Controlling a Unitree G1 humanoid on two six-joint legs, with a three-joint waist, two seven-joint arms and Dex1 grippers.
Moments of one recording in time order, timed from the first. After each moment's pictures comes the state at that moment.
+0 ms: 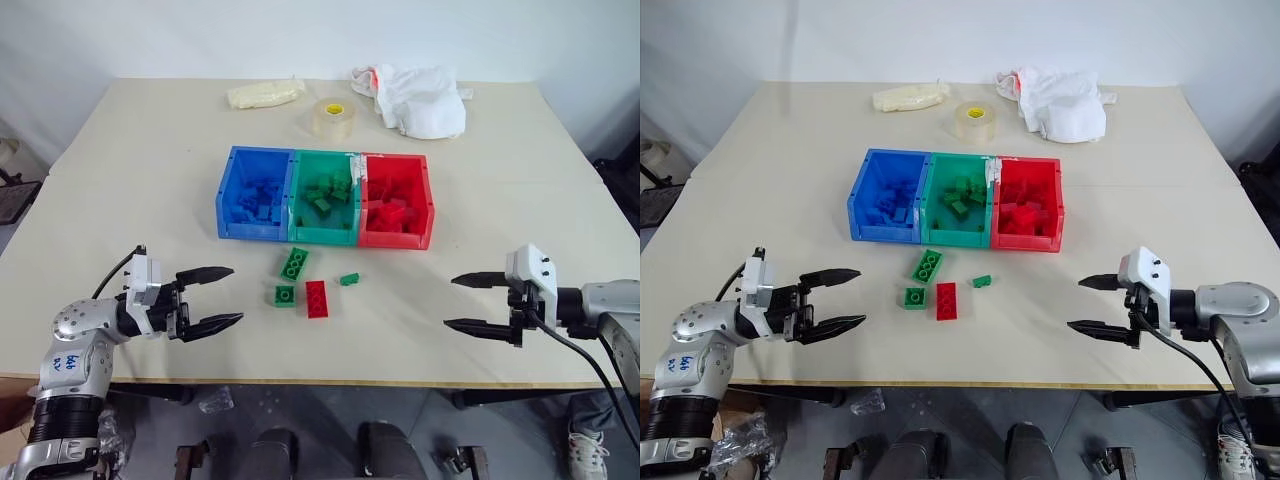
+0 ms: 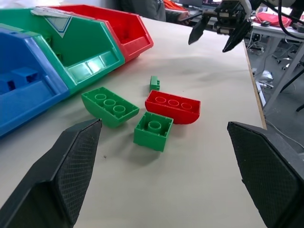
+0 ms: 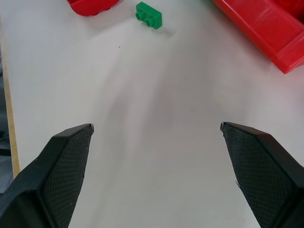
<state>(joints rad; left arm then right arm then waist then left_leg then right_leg) -0.23 0.66 0.22 0.20 -0.55 0.06 -1.33 -0.23 -0.92 -0.13 -0.04 0.40 0.35 1.28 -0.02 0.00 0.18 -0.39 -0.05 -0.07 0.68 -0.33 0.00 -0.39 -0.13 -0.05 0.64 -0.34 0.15</state>
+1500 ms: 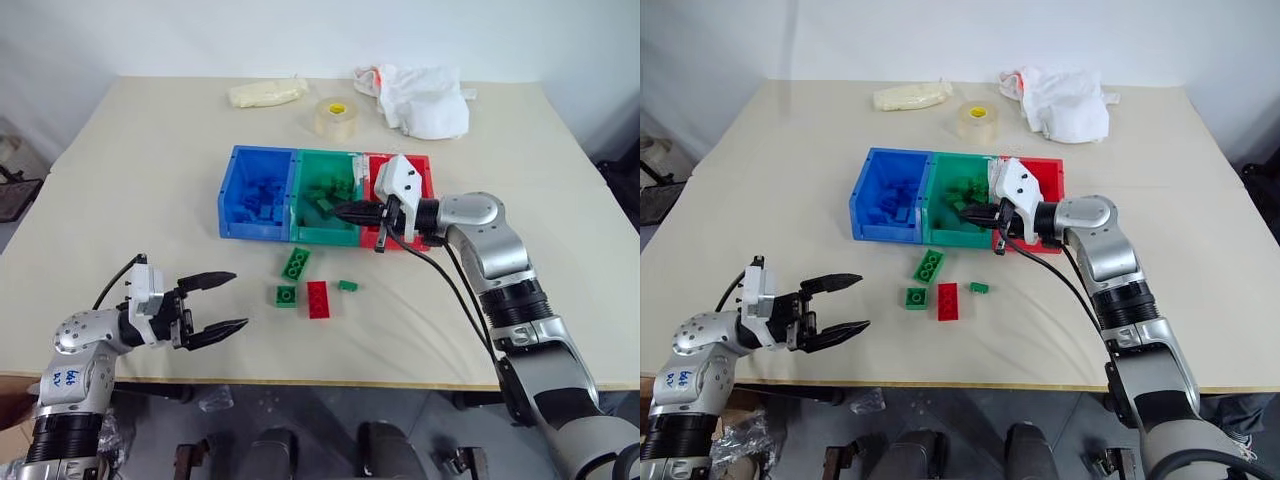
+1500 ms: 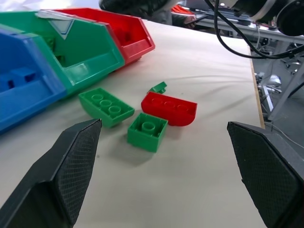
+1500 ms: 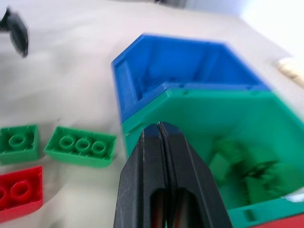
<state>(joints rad) -0.14 0.63 0.23 0.09 -0.57 0.07 -1.26 -0.86 -0.44 0.18 0.33 0.18 0.19 1.11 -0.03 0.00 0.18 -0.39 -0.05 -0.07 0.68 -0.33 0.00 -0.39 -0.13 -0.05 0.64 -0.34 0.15</state>
